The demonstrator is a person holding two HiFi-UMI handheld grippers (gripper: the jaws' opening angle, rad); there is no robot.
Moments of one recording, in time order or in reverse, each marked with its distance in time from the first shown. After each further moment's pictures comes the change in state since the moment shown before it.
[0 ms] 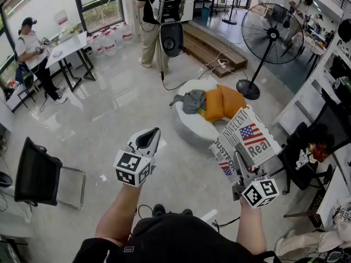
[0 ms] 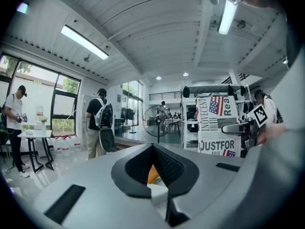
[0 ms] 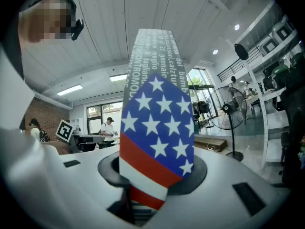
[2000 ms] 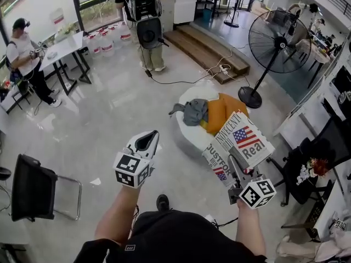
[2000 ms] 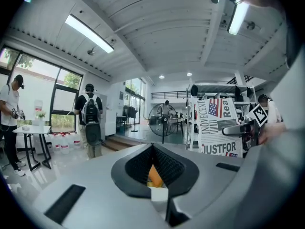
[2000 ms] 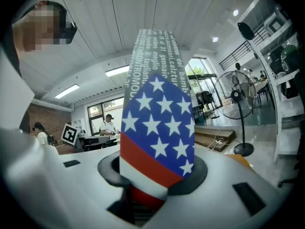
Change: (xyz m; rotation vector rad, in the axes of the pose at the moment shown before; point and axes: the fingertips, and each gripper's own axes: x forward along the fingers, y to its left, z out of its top) left arm 0.106 0.117 -0.011 -0.040 0.011 0.003; right arm 0.160 -0.021 -0.011 0.062 0.079 0.061
